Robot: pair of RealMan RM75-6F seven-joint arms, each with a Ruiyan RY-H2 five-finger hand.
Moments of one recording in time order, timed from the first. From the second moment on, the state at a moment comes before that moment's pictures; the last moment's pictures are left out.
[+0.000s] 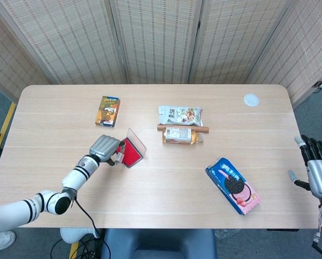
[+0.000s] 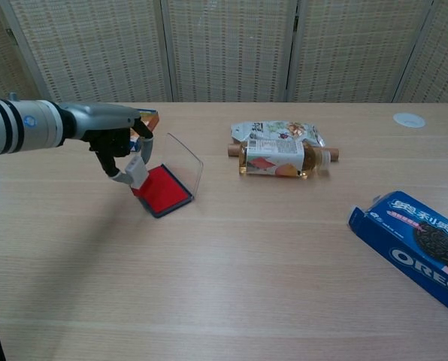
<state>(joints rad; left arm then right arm) -0.96 -1.47 -0.16 -1.33 0.97 0.64 0.31 0.14 -1.08 0.12 -1.53 -1.40 1.39 0.03</state>
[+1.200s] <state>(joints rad) -1.09 -1.63 -0.14 -1.02 0.96 0.45 0.19 0.14 -1.06 0.14 -1.51 -1.36 1.38 0.08</state>
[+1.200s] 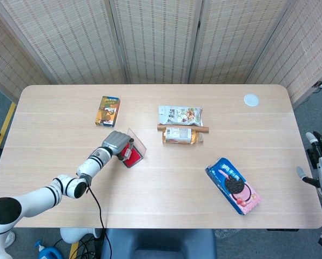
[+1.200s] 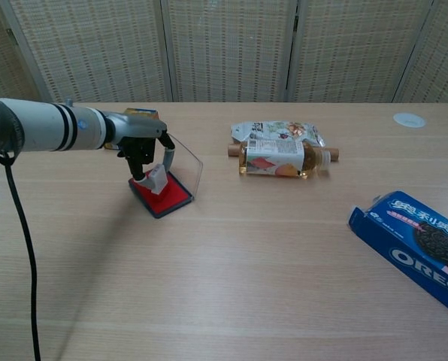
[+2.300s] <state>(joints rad) -1.03 -1.42 -0.13 -1.46 0.93 0.70 0.29 0.11 -1.06 0.13 -1.53 -1.42 1.45 0.08</state>
